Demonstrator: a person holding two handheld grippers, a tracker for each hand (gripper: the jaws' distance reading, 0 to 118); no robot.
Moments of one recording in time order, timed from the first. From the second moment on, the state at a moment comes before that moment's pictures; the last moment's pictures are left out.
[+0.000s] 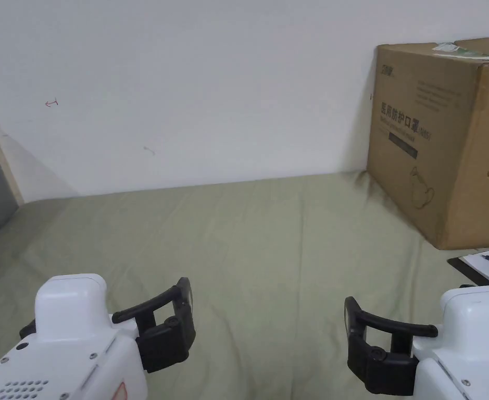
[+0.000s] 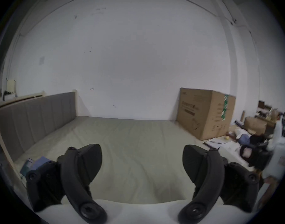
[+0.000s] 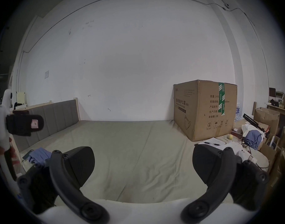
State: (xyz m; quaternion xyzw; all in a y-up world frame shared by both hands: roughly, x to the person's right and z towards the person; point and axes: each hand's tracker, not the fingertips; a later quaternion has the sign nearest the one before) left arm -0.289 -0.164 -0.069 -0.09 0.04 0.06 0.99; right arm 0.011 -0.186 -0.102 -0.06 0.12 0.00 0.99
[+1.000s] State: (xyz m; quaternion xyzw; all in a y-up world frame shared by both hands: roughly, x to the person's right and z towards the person) left arm -0.286 -0.145 -0.064 -0.09 0.11 0.03 0.99; right arm 0.008 -0.184 -0.119 -0.06 0.11 0.03 0.99
